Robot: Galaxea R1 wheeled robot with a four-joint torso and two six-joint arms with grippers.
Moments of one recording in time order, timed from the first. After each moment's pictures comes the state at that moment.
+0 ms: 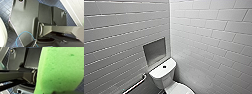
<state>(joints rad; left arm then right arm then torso) 1.43 3.02 -2.66 1.36 -0.11 -1.32 -1.53 2.94 -2.69 0.06 0.13 -0.03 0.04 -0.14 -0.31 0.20</state>
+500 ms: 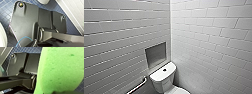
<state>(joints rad) 1.44 3.02 -2.67 1.35 -0.11 -1.33 -1.53 2.94 -2.69 0.06 0.13 -0.03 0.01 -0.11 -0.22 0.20</state>
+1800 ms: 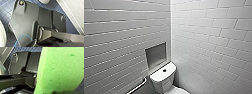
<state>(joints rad) 1.44 3.03 -2.67 1.33 -0.11 -1.34 -1.54 2.96 -2.70 0.06 0.12 -0.03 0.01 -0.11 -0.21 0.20</state>
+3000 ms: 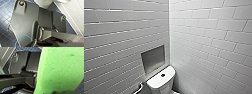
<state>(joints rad) 1.44 3.02 -2.67 1.32 -0.12 -1.34 -1.54 2.97 -2.70 0.06 0.12 -0.03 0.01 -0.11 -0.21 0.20</state>
